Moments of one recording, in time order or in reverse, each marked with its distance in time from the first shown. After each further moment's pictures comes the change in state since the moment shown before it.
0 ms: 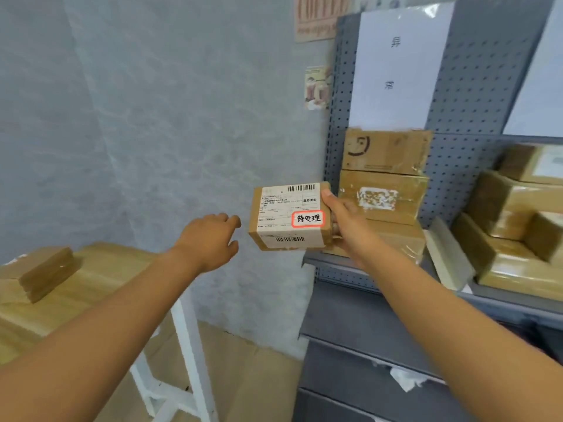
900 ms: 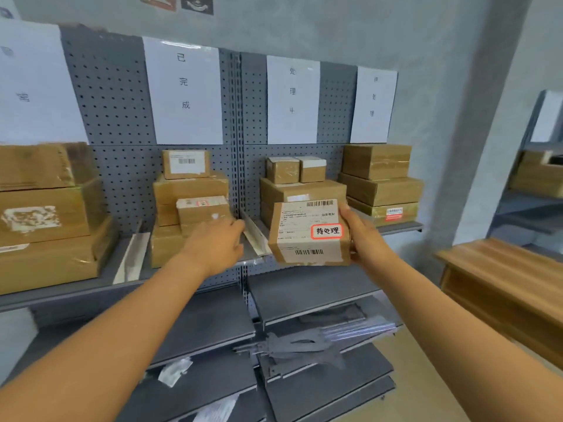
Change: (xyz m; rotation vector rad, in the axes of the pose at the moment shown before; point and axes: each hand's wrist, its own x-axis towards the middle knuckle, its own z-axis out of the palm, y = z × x) left_hand -0.003 0.614 -0.120 -0.319 0.197 0.727; right_hand -0.359 -0.009 -0.550 -0.133 0.792 0.065
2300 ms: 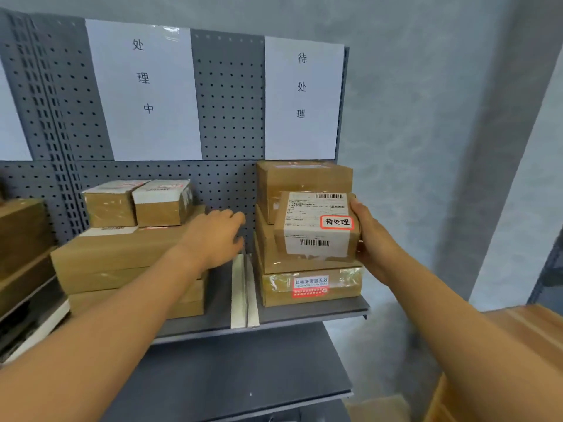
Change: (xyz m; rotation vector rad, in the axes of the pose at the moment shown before) left_hand 0.474 0.272 0.146 0.085 -0.002 -0.149; right_hand 0.453 0.049 -0.373 0.086 -0.227 -0.083
